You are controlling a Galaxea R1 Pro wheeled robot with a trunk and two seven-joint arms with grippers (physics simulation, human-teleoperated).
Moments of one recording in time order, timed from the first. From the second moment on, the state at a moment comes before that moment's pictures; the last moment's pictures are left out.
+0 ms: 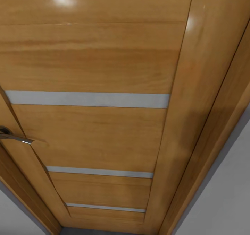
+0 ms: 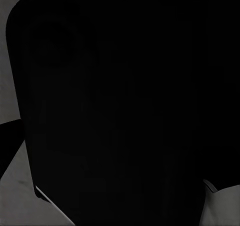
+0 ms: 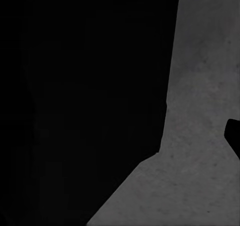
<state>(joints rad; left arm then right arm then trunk) -0.01 -0.06 -0.01 -0.05 -0.01 -0.06 0.00 0.00 -0.01 0.01 -0.01 0.01 0.00 0.02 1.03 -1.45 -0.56</state>
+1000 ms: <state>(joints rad) -0.01 -0.06 -0.01 -0.05 -0.01 -0.06 0.00 0.00 -0.02 0.01 -0.01 0.01 -0.01 0.02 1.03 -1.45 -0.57</state>
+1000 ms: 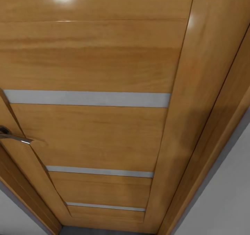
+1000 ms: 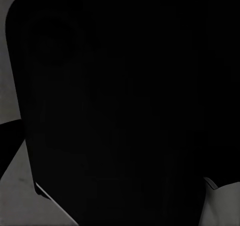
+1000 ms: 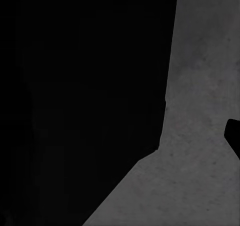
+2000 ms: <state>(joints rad) -0.01 -0.06 -0.01 -0.05 -0.01 -0.06 0.00 0.00 -0.02 0.01 -0.01 0.01 -0.01 0.02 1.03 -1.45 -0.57</state>
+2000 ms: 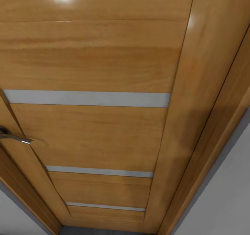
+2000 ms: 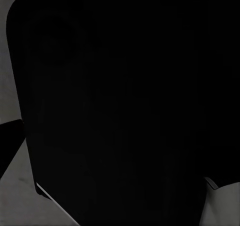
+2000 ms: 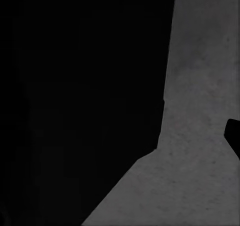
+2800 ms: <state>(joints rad) 0.00 -0.06 -0.01 -0.50 -0.01 -0.07 0.00 0.00 -0.01 0.00 -0.02 0.00 -0.01 0.02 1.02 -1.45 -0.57</state>
